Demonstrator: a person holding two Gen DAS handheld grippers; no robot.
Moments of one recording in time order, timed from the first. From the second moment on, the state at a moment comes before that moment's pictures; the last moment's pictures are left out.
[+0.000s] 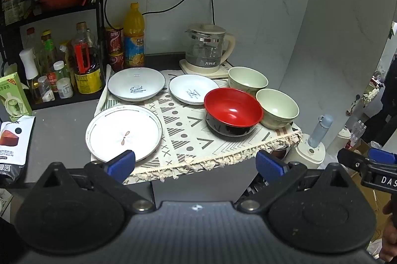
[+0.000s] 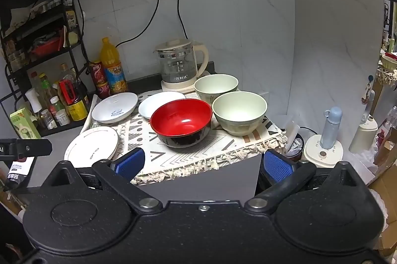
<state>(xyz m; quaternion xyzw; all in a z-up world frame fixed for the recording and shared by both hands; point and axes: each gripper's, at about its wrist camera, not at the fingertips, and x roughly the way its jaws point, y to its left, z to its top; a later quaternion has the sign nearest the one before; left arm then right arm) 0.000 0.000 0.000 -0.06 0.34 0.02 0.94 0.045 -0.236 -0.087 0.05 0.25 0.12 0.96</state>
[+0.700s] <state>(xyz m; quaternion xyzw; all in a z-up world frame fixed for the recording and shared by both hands) -0.018 0.001 -0.004 -0.08 0.35 0.03 0.93 0.024 -0.236 -0.096 0.05 0.25 0.12 0.96</state>
